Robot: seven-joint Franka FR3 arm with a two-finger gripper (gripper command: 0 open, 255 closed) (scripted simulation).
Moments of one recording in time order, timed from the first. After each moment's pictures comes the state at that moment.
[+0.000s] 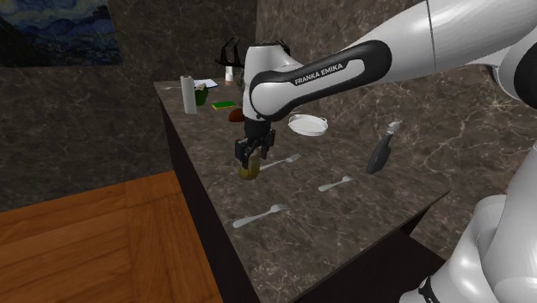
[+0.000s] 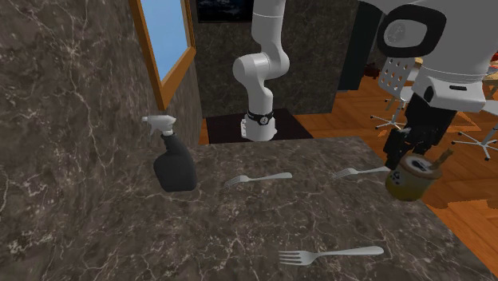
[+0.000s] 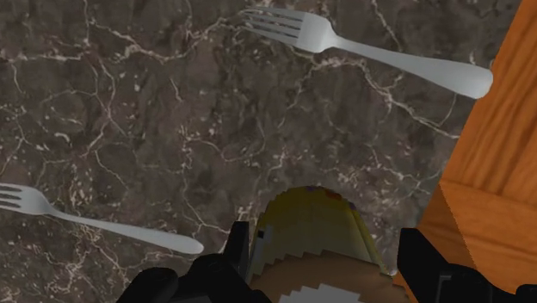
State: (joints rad) arm 0.26 0.14 0.02 -1.95 -0.02 2.12 0.20
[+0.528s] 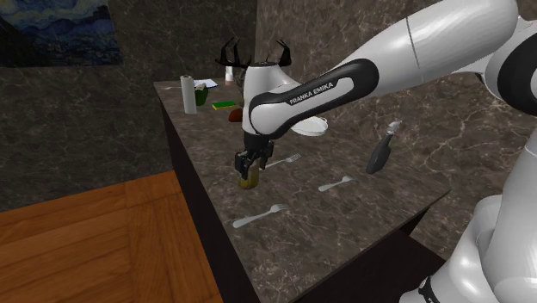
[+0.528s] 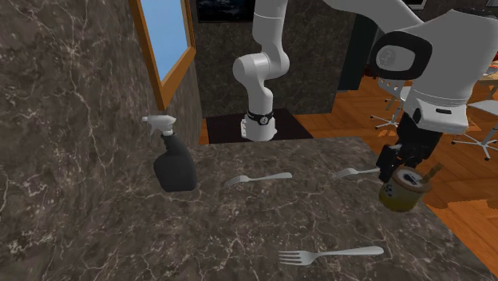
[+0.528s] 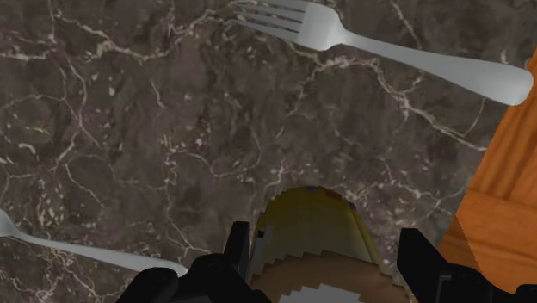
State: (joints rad) arm 0.26 0.19 0.02 -2.01 -0.02 2.22 0.21
